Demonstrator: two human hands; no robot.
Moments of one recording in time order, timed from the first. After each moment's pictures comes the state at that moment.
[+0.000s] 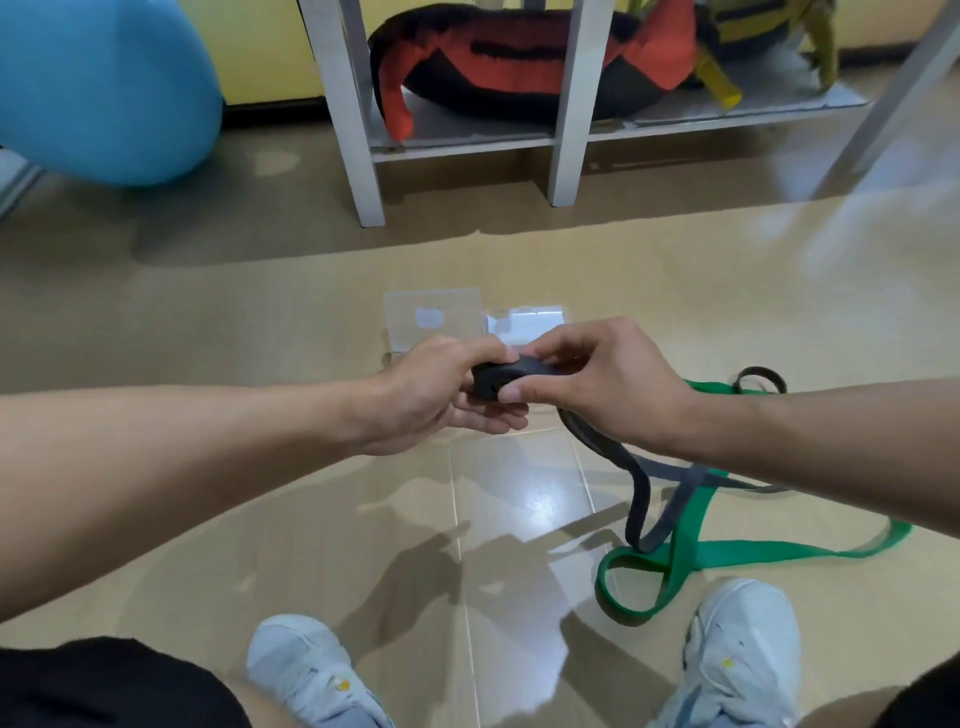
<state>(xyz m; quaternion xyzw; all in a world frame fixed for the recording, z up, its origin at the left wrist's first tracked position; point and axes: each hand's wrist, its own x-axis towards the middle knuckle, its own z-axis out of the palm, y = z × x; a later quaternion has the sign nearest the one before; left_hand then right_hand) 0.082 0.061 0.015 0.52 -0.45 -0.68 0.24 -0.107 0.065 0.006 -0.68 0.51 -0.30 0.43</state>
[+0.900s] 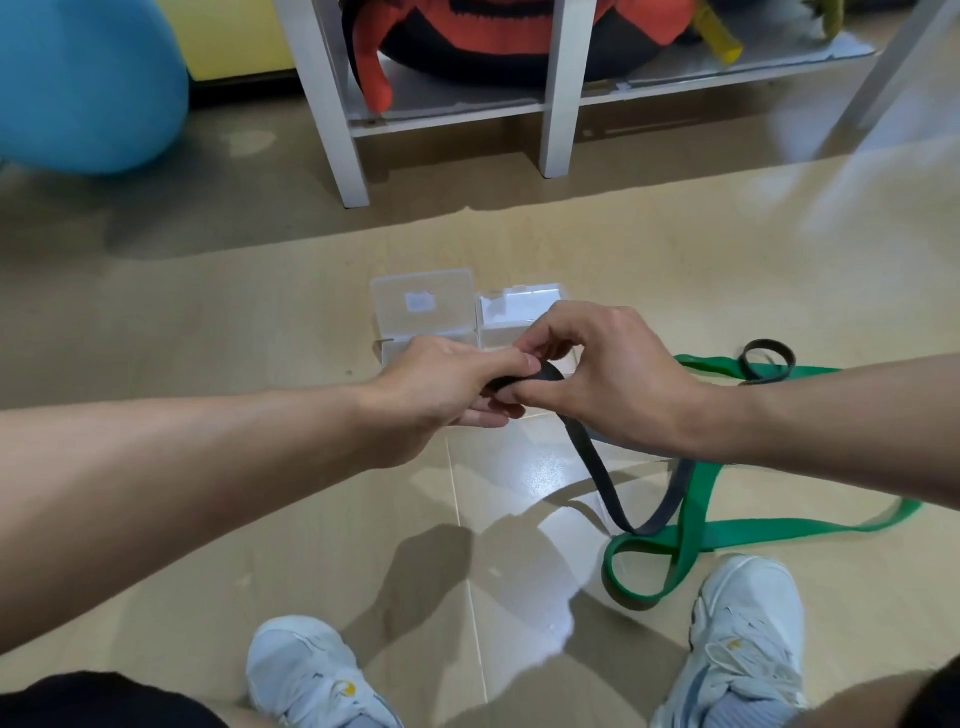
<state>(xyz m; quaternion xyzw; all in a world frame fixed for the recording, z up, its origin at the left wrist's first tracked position) 0.072 0.056 -0.004 0.59 -0.44 -0.63 0.24 -0.106 0.061 -0.007 -0.76 0.52 -0.27 0.29</state>
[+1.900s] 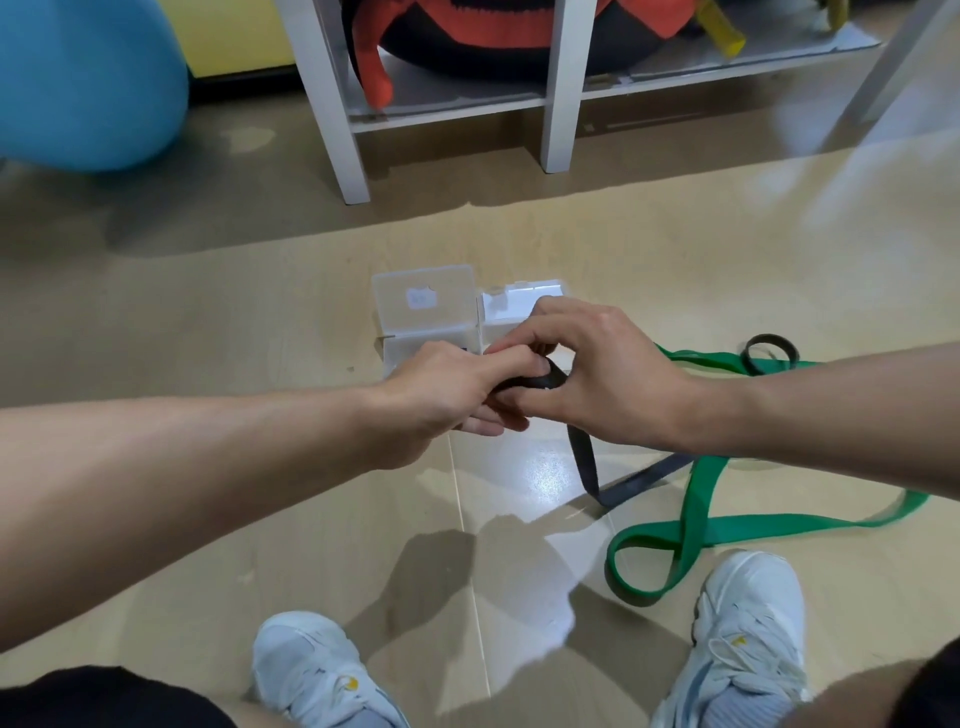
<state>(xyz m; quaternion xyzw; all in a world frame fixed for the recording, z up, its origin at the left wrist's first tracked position) 0.068 0.060 -0.002 0.60 -0.48 -0.61 0.19 -0.103 0.059 -0.009 -0.80 0.47 -0.26 0.27</state>
